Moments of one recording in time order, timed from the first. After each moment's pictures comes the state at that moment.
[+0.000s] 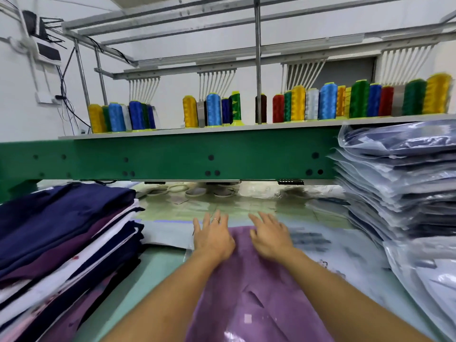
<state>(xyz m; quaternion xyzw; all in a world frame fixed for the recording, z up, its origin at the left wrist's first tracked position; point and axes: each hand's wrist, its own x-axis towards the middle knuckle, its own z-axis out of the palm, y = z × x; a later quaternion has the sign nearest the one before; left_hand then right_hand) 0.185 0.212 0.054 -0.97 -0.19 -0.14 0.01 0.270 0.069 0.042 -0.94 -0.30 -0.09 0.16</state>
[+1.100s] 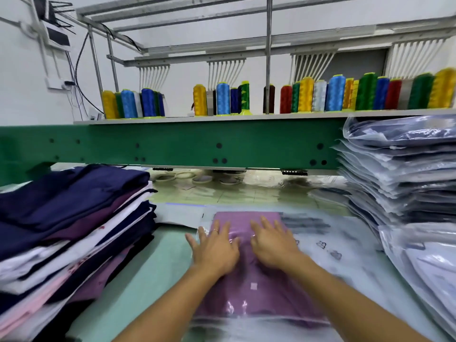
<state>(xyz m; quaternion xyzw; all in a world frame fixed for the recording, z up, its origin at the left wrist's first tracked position) 0.105 0.185 0.027 -0.97 -0.23 -0.10 -0.09 0.187 0.049 0.038 -0.95 -0.30 -0.02 0.10</state>
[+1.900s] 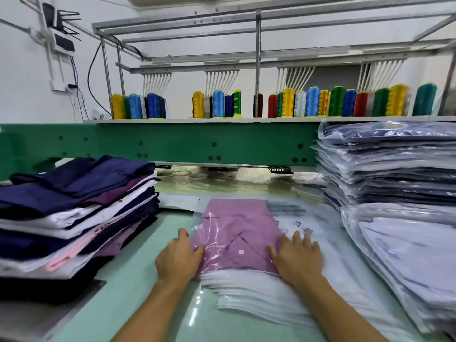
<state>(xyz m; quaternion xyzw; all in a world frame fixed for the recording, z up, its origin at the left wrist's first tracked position) -0.017 0.180 -0.006 -0.90 -0.34 -0.24 -0.15 0.101 -0.060 -0.004 -0.98 -0.14 -0.11 0.03</state>
